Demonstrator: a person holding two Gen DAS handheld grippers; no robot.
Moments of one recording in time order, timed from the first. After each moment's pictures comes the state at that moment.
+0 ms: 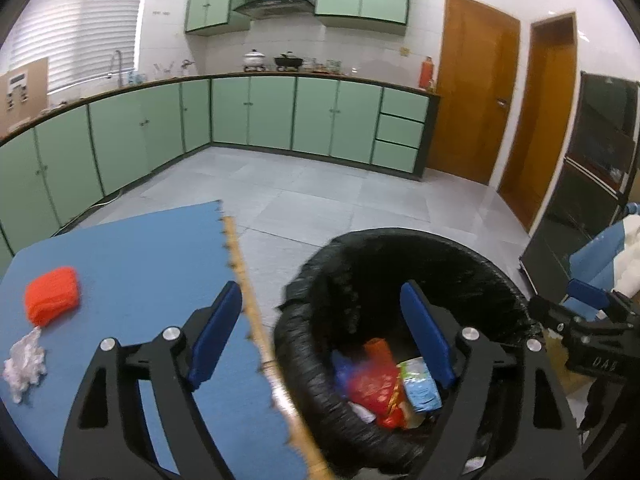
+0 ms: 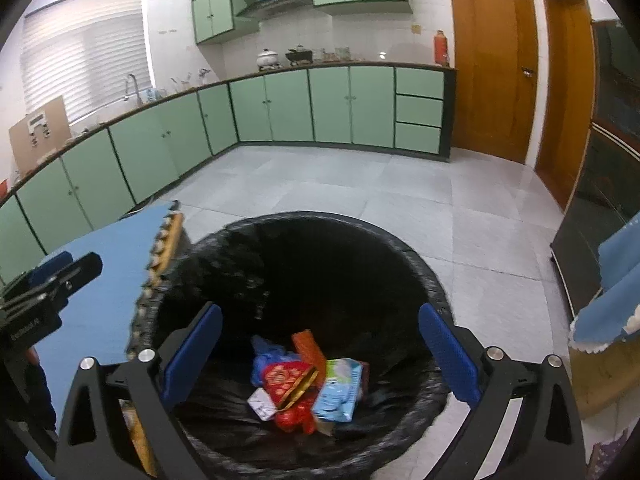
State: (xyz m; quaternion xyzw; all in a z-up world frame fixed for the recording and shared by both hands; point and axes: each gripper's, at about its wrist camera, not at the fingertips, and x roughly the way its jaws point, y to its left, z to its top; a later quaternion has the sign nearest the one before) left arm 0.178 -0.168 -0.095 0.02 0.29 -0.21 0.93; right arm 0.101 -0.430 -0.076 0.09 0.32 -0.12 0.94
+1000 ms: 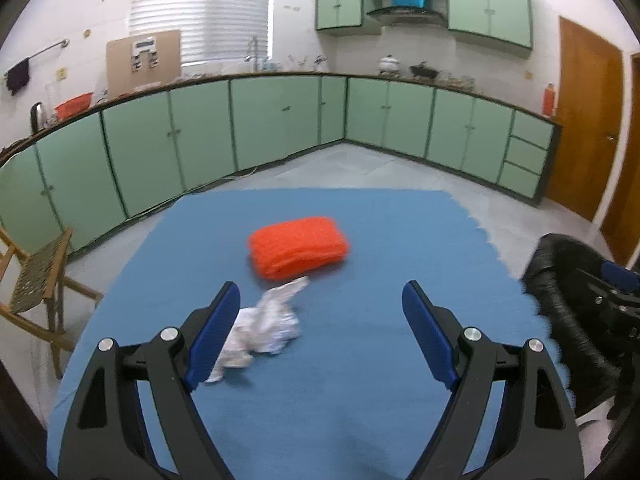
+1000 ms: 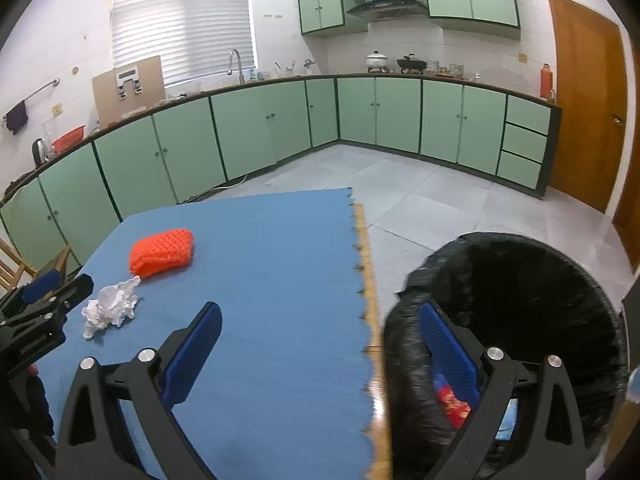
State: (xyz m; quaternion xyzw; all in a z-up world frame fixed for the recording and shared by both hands) left arm 0.172 0.092 -0.105 -0.01 0.29 0.00 0.96; right arm 0.175 -0.197 -0.090 0.04 0.31 0.03 0.95
